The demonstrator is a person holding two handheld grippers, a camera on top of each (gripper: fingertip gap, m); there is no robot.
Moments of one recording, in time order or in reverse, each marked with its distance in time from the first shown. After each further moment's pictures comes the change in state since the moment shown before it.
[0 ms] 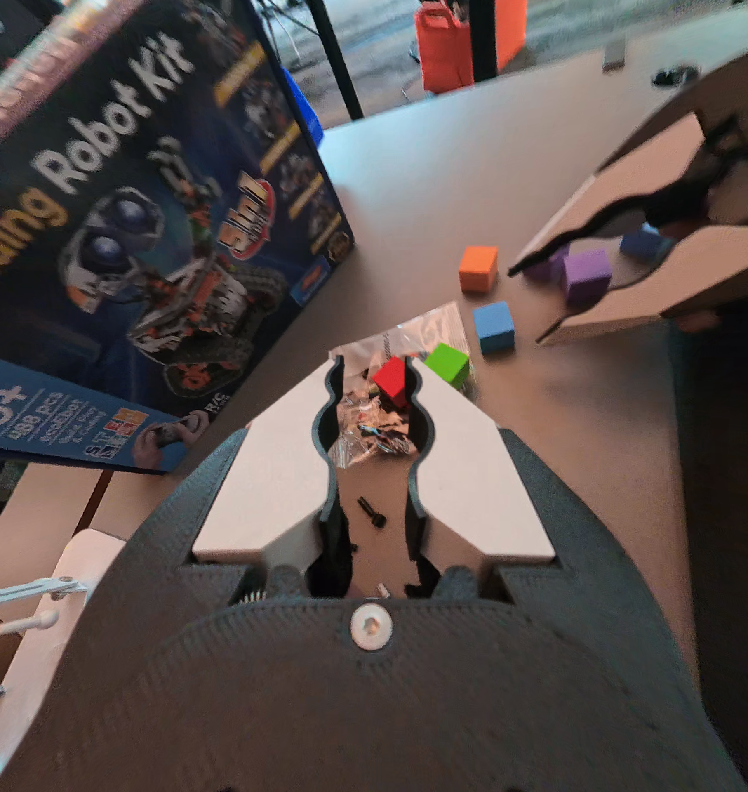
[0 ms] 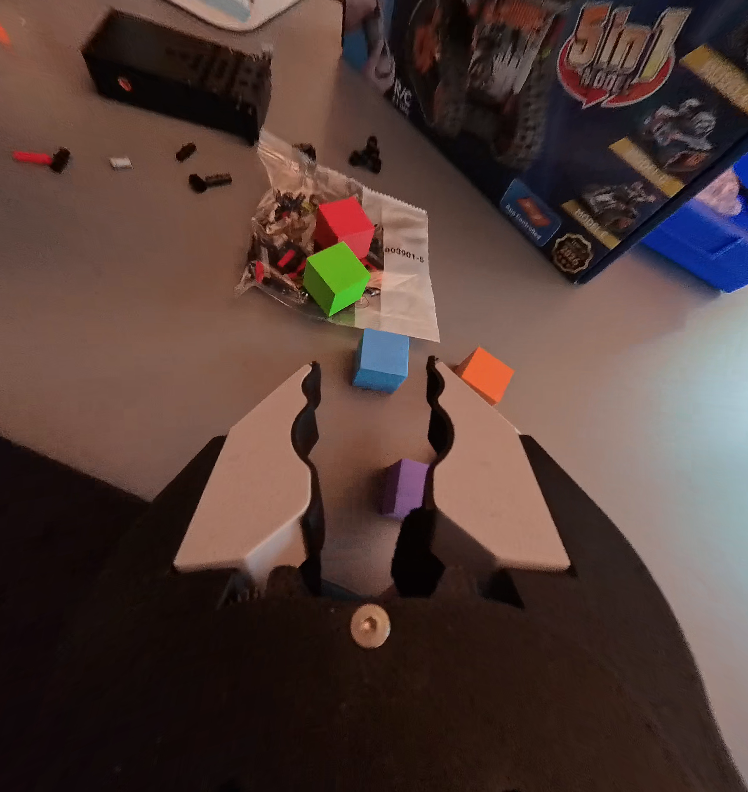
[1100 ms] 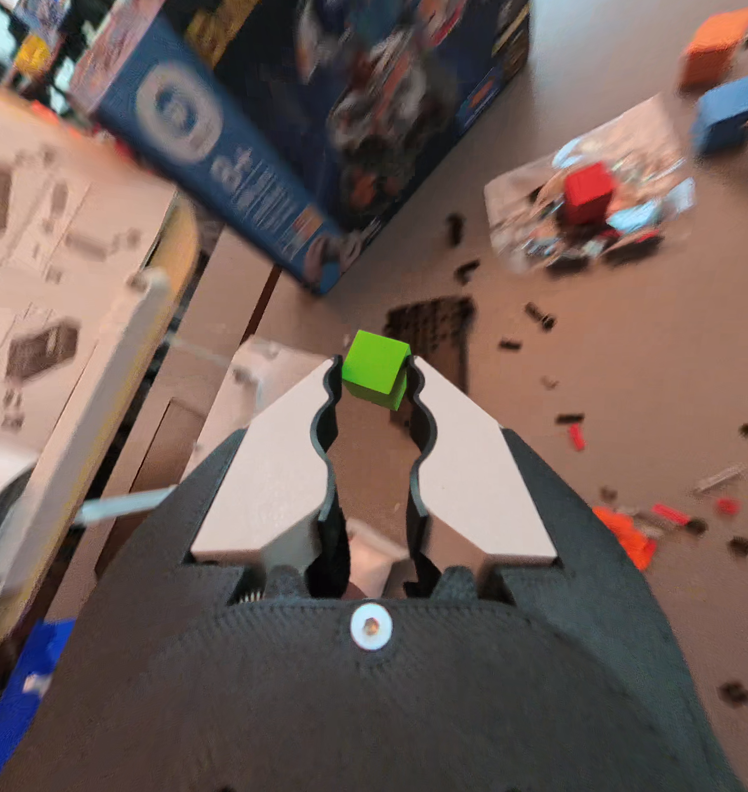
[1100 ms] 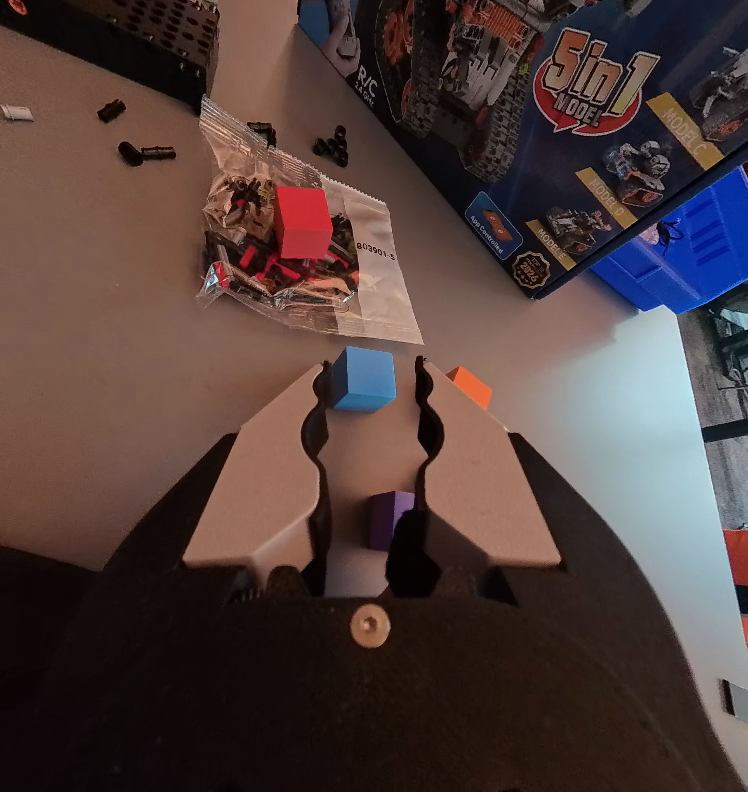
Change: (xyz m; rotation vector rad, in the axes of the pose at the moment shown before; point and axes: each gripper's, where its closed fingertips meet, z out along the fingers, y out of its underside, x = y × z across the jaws) left arm -0.105 0.100 -0.107 -0.188 -0.216 -0.004; right arm 0.005 -0.002 0.020 -0.036 0.166 -0.106
